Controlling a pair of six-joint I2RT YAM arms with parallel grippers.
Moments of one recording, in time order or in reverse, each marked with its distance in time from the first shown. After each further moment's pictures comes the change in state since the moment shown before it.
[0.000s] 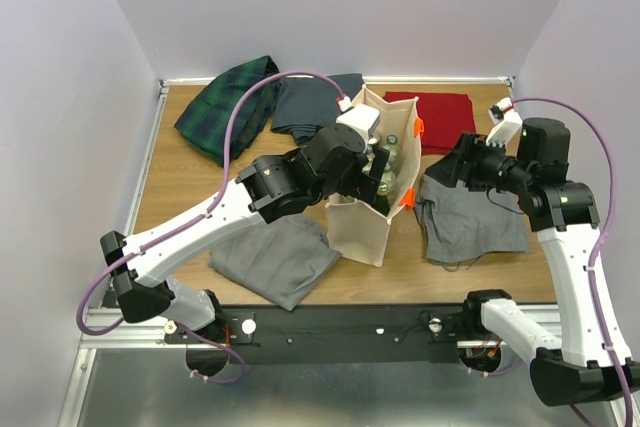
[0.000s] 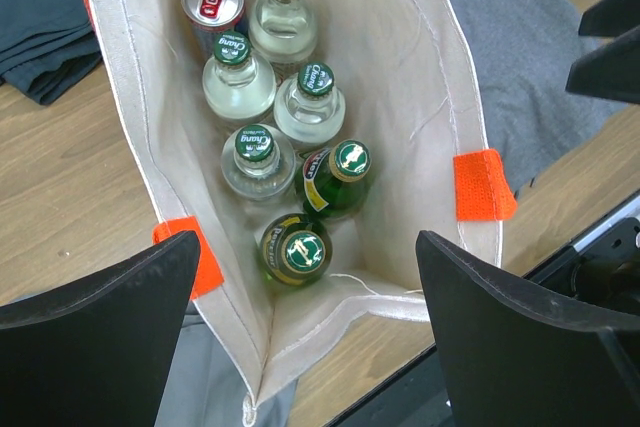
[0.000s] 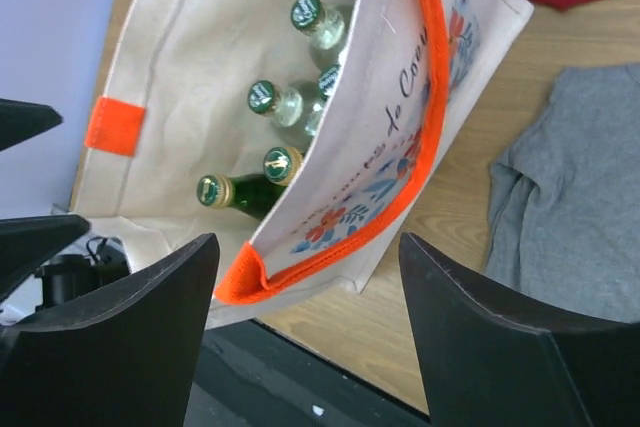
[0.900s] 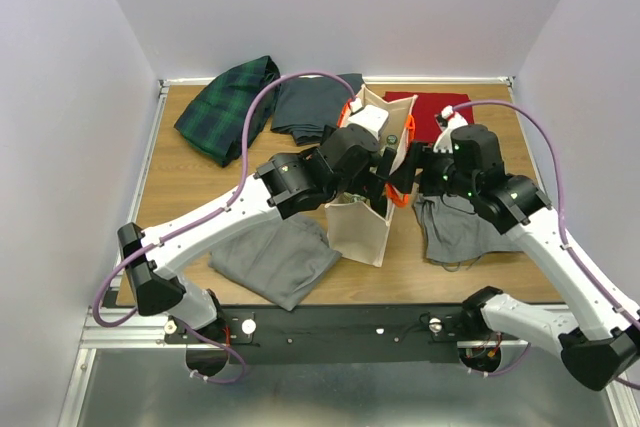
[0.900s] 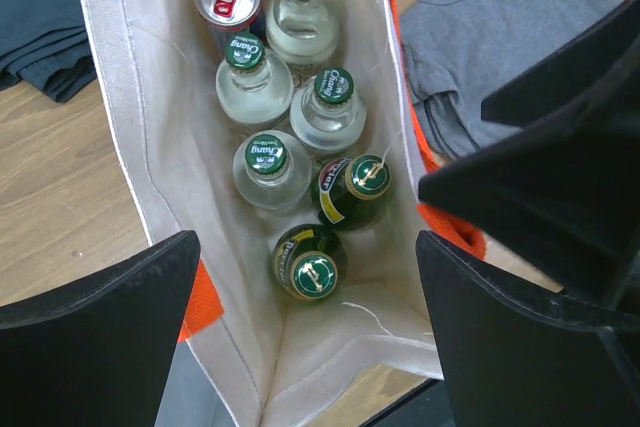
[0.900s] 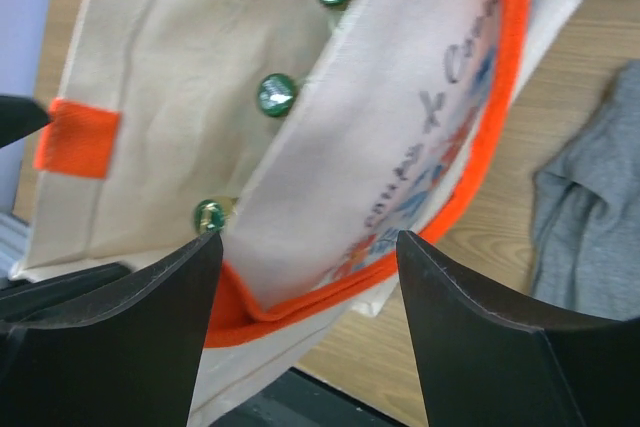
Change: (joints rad) left arm 0.000 0.072 0.022 0.006 -0.045 0.008; right arm 0.411 0.068 -0.116 0.168 0.415 0.171
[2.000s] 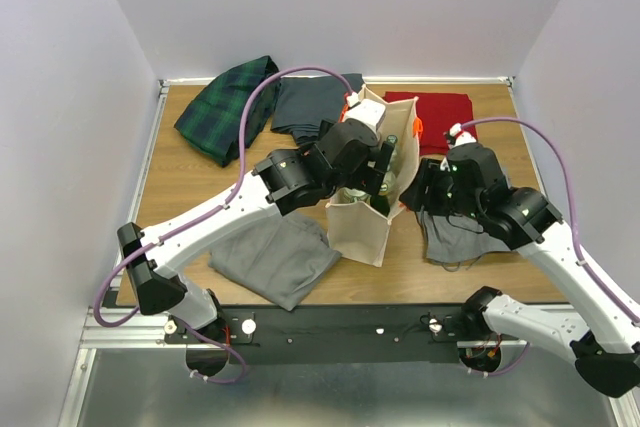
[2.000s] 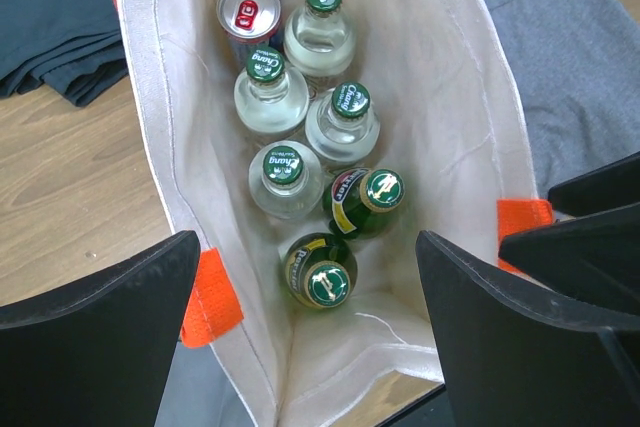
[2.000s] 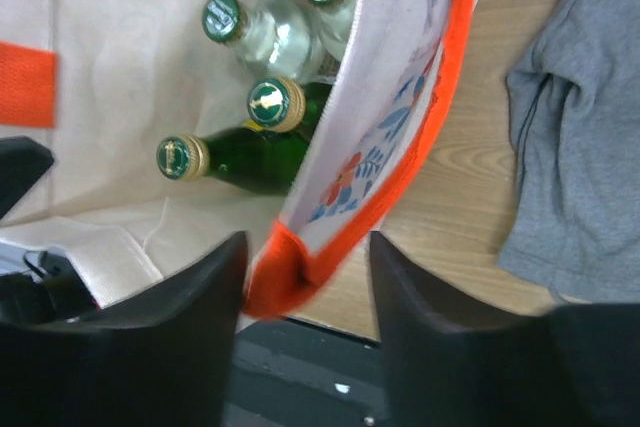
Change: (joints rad) left arm 0.016 0.011 0.029 -0.015 -0.022 0.002; right arm 0.165 -0.077 0.033 -0.210 0.224 0.169
